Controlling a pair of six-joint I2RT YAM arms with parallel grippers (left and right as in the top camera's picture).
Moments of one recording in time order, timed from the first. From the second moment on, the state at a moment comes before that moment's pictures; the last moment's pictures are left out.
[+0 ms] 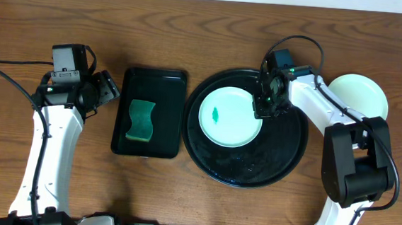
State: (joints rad) left arm 0.16 1.39 1.10 -0.78 -0.06 -0.39; right arm 0.30 2.00 1.35 -0.82 -0.17 0.15
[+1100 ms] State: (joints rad) left arm 0.16 1.39 1.10 -0.78 -0.06 -0.39; right arm 0.30 2.00 1.35 -0.82 -0.17 0.15
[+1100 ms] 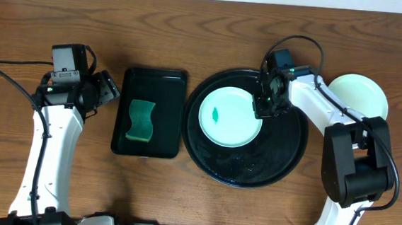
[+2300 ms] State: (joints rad) left arm 0.16 1.39 1.10 -0.78 -0.06 -0.39; right arm 0.30 2.00 1.35 -0.82 -0.17 0.15
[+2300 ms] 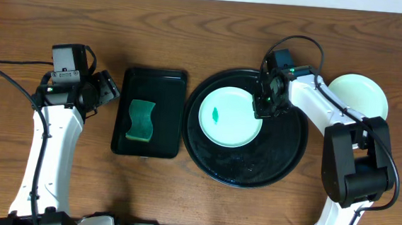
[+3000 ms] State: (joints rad) left arm 0.03 1.39 1.05 -0.97 0.15 -0.30; right arm 0.30 2.00 1.35 -0.82 -0.17 0.15
